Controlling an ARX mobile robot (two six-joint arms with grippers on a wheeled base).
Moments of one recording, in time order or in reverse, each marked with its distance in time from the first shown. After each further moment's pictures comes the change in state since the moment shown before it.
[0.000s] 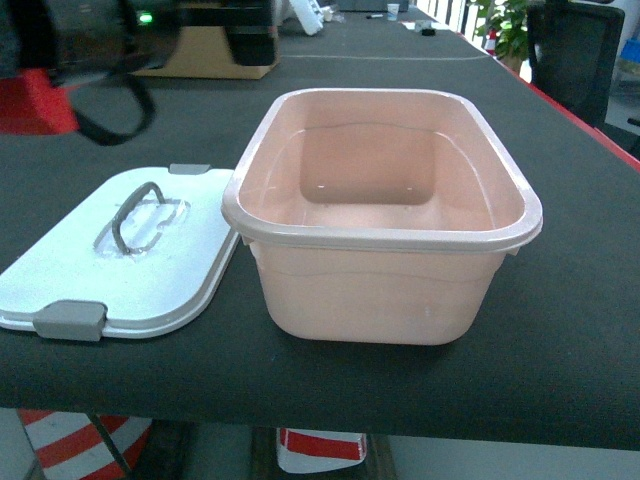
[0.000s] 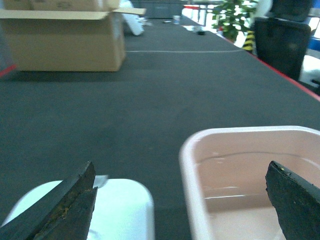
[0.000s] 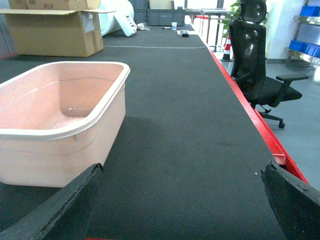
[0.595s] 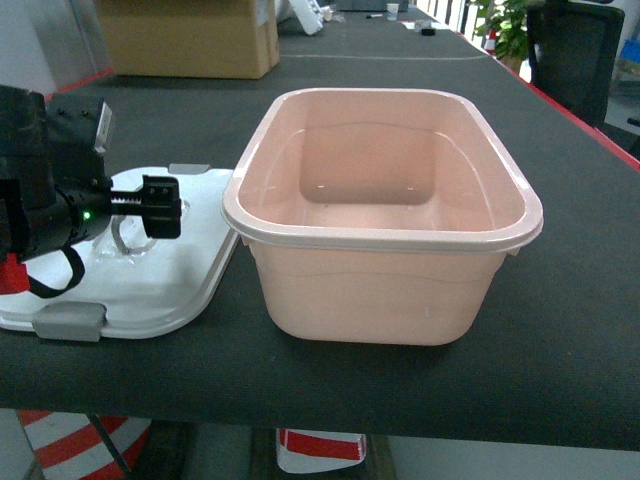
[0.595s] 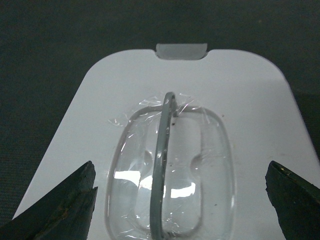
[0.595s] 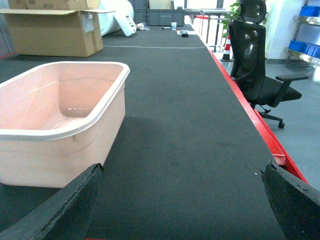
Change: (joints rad) left arm 0.236 0.327 -0.001 -0.003 0.055 0.052; right arm 0.000 0.000 0.000 0.000 0.000 0.000
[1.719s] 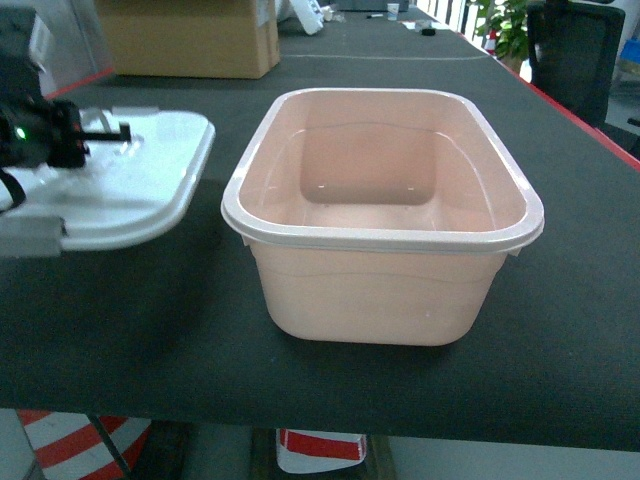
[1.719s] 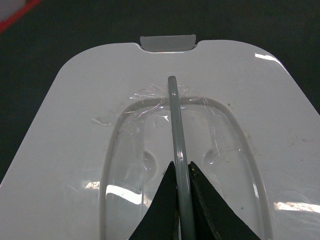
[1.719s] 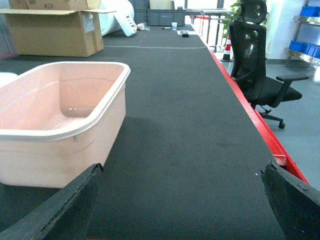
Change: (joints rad) left arm 0.077 -0.143 0.106 -0.205 0.047 0.010; right arm 0.000 0.000 0.000 0.000 0.000 0.000
